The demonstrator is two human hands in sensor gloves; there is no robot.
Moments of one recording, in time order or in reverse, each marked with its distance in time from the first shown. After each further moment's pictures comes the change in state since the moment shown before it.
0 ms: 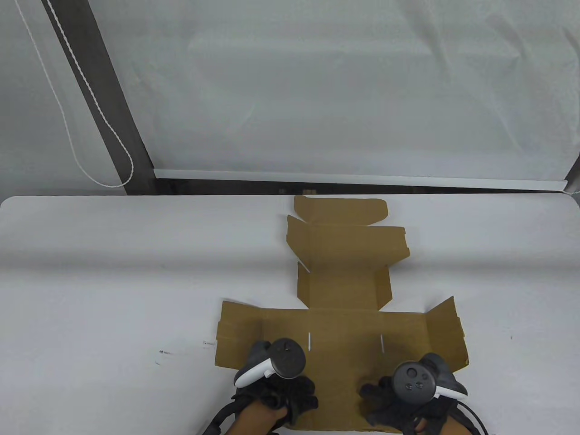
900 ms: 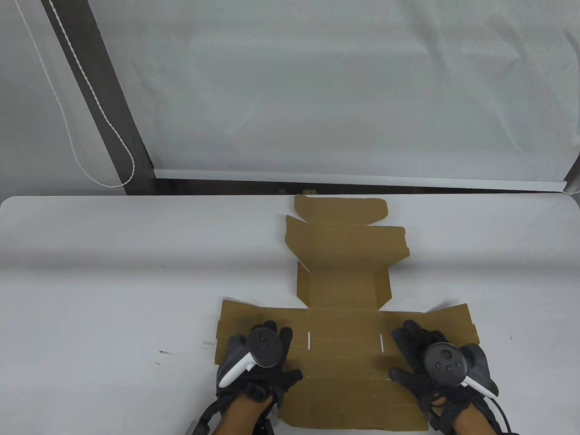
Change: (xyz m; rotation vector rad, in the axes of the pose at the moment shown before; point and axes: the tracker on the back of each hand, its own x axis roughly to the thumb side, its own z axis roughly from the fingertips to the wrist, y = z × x) left_hand -0.032 0.030 0.021 0.296 0.176 0.073; right_hand -0.034 -0.038 0.024 -0.325 0.233 0.030
